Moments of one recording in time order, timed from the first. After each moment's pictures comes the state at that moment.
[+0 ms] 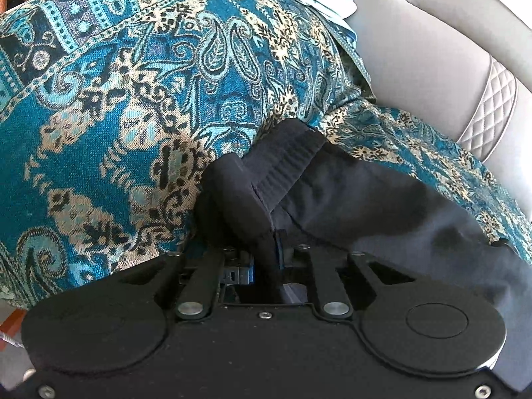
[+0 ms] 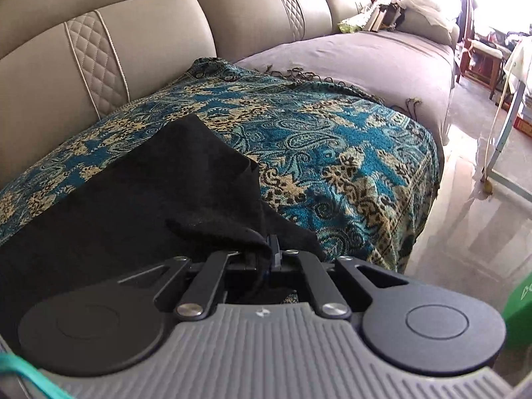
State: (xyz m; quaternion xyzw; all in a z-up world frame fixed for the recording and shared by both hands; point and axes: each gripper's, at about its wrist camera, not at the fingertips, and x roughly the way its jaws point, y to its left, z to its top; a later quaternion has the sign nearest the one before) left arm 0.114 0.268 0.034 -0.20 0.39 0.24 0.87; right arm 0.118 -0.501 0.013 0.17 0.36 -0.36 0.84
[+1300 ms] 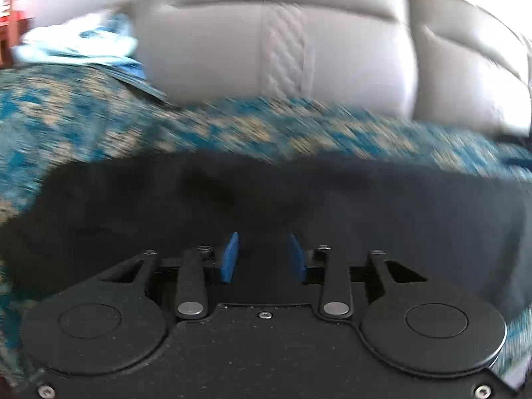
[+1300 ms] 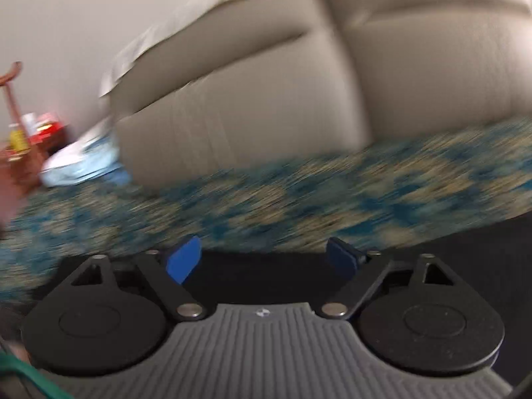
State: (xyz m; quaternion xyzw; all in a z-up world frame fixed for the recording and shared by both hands) left arm 0.116 0.077 0.043 -0.01 0.35 -0.01 0.93; right arm 0.232 -0.251 0.055 0.17 0.33 0.20 0.91
